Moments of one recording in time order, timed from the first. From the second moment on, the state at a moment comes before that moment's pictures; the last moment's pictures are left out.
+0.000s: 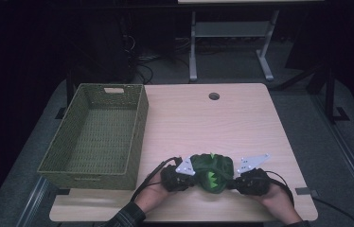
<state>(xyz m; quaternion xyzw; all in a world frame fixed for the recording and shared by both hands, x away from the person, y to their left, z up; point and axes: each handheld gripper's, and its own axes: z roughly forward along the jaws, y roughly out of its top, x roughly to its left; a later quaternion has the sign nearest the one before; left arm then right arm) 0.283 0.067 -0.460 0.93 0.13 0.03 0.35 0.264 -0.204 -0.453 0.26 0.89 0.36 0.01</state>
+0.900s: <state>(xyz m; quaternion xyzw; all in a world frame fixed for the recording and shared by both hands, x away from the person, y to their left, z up) 0.266 0.085 -0.426 0.91 0.15 0.02 0.39 0.244 -0.238 -0.428 0.28 0.87 0.41 0.04</state>
